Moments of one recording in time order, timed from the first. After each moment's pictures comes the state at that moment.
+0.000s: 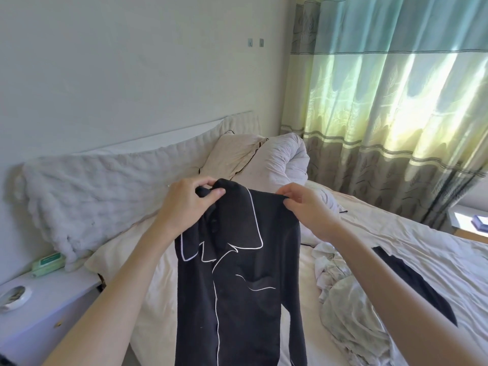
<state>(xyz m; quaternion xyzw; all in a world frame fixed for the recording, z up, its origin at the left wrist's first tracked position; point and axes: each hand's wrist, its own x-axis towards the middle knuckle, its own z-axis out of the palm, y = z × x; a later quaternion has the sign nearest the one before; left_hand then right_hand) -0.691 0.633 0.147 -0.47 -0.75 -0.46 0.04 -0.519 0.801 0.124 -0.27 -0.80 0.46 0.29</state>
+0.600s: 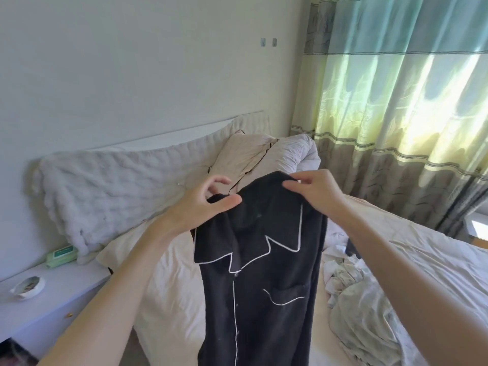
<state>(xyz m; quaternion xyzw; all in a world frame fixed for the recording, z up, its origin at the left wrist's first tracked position) -0.701 0.617 0.150 -0.48 -0.75 -0.43 -0.15 -0.539 0.810 0.152 -0.27 -0.83 0.38 0.32</state>
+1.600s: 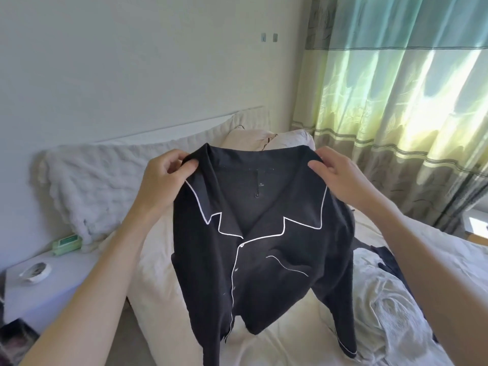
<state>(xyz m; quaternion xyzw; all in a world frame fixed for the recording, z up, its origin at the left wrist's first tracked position) -0.674 0.597 0.174 -0.40 -0.69 -0.60 0.00 -0.466 0.827 0.176 -0.24 -0.88 0.27 0.30</state>
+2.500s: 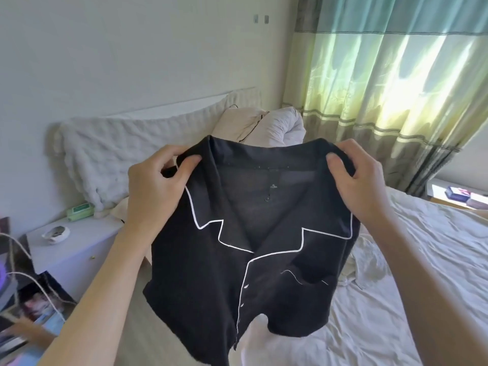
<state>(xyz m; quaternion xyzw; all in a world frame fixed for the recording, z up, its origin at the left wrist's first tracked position) -0.545 0.418 0.150 -0.43 -0.68 -0.57 0.18 -0.334 0.614 0.155 -0.25 -0.81 0.24 0.47</state>
